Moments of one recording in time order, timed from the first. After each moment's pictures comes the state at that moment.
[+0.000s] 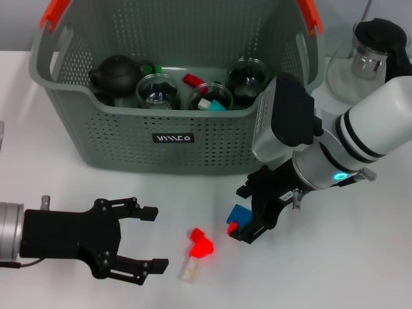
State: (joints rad) left arm -0.36 -2.16 0.66 0.93 2.21 1.84 -1.30; right arm 0.83 2.10 -1.58 -0.79 -2.24 -1.22 1.98
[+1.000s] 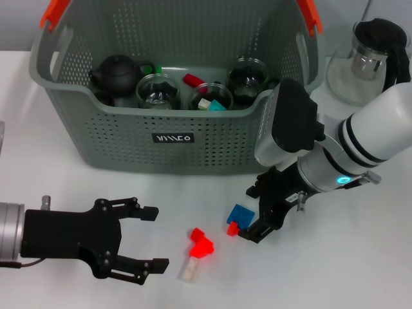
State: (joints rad) left arm -0.36 -2.16 0.66 0.93 2.22 1.83 -1.30; right arm 0.82 2.11 -1.58 -0.78 -2.30 -1.19 2.01
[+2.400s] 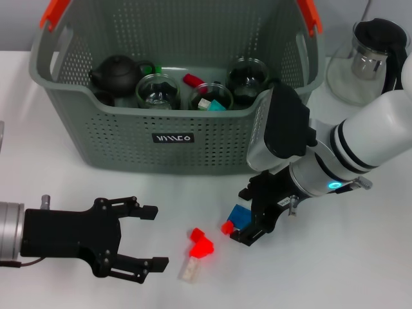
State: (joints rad) left arm -0.36 -2.16 0.66 0.93 2.22 1.83 -1.30; right arm 0.81 2.10 -1.66 -0.78 -2.23 -1.13 2.02
